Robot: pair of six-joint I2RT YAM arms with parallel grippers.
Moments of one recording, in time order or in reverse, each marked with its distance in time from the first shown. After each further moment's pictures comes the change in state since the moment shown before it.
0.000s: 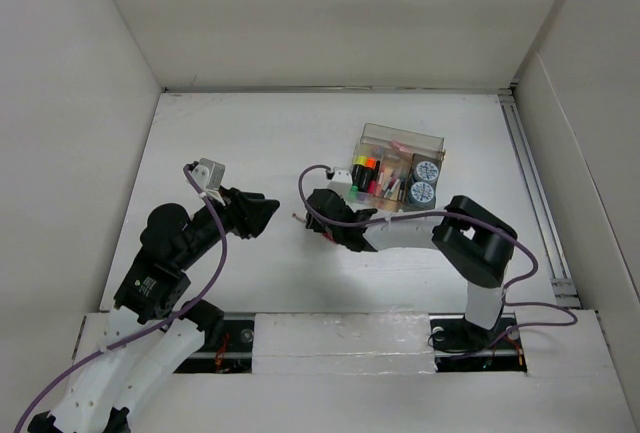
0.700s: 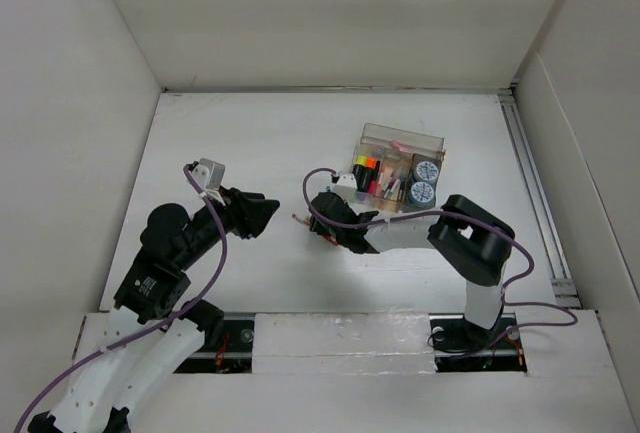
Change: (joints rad) left arm 0.000 0.000 0.000 0.000 0.000 0.000; right arm -0.017 0.023 -0.045 0.029 -0.014 0.043
